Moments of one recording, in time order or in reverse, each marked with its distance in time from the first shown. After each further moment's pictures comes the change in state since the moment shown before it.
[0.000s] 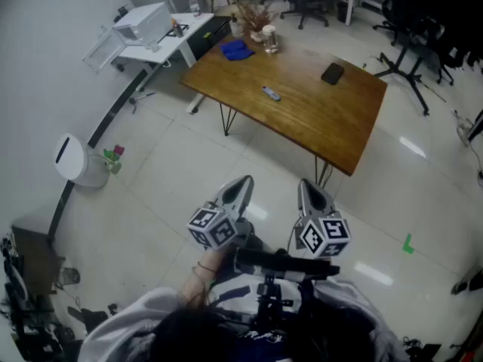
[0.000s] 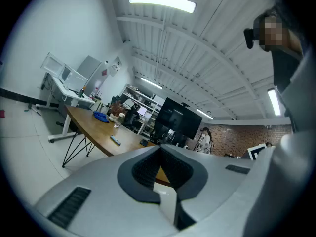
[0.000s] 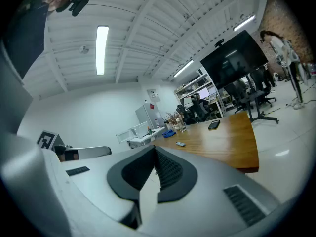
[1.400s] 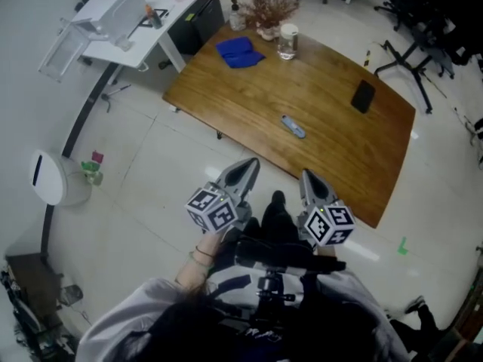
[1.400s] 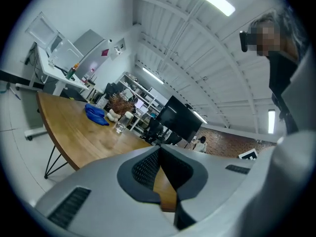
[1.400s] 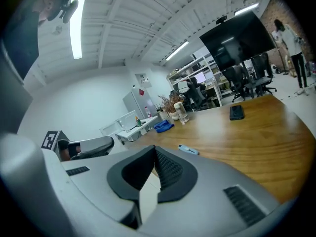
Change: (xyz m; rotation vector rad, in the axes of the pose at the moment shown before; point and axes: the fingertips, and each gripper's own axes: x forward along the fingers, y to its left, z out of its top) left arm 0.211 0.239 0.120 -0.114 0.072 -0.164; right arm 0.326 -0.042 0.029 0.047 0.168 -0.077
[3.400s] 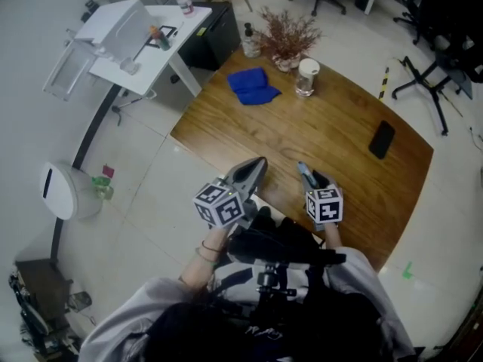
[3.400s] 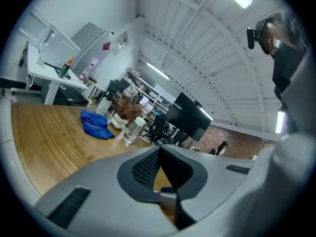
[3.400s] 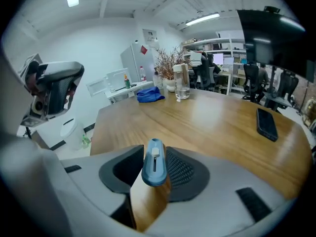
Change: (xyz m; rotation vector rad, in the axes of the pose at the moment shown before) left arm 0.121 0.113 0.076 0.008 0.045 0.057; right arm 0.210 -0.125 -0.024 -0.291 0.398 -0.112
